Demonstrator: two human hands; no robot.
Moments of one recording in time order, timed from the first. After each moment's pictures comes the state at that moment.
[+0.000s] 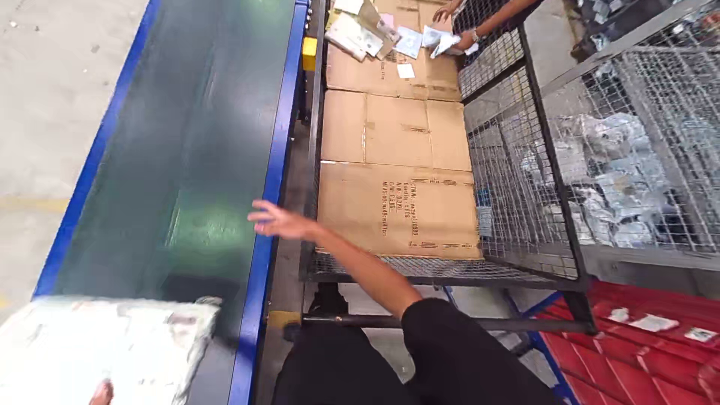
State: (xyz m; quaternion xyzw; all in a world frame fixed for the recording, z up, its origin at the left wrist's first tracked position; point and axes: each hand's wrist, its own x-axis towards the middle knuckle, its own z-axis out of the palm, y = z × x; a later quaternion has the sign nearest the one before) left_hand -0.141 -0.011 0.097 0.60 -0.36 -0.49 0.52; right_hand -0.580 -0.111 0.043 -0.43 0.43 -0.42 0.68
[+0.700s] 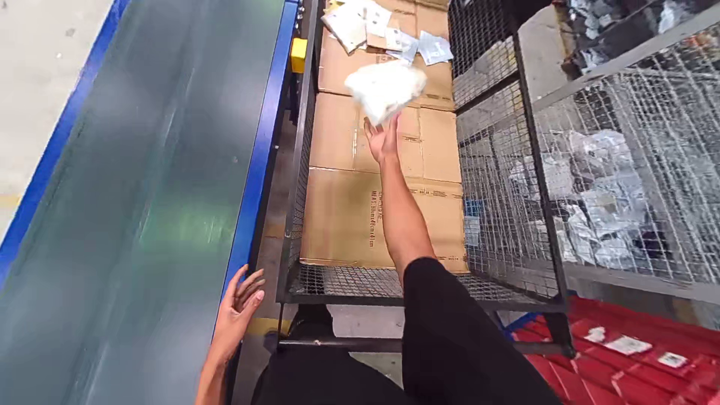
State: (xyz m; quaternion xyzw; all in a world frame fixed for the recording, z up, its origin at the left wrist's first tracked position) left_hand -0.390 -0.038 0.026 0.46 -0.54 -0.67 0.22; right_hand -0.963 -0.170 -0.038 -0.09 0.50 -0.78 0.36
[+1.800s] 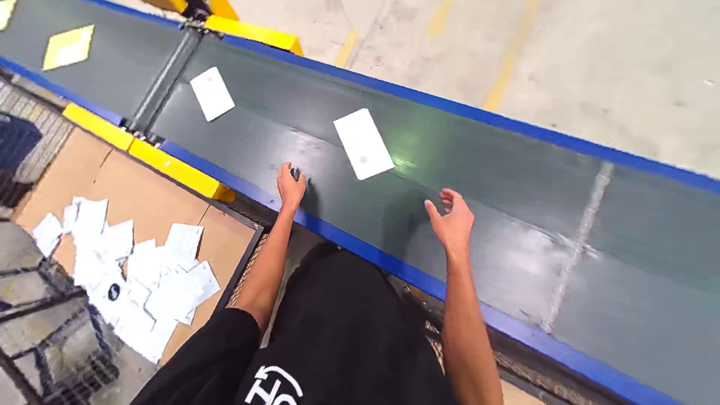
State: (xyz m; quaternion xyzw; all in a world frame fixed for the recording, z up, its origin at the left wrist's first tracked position) left_hand 0.072 0.329 -0.004 0.94 0.05 -0.06 0.32; right_hand -0.157 -0.043 0.023 -0.87 0.29 -0.07 0.39
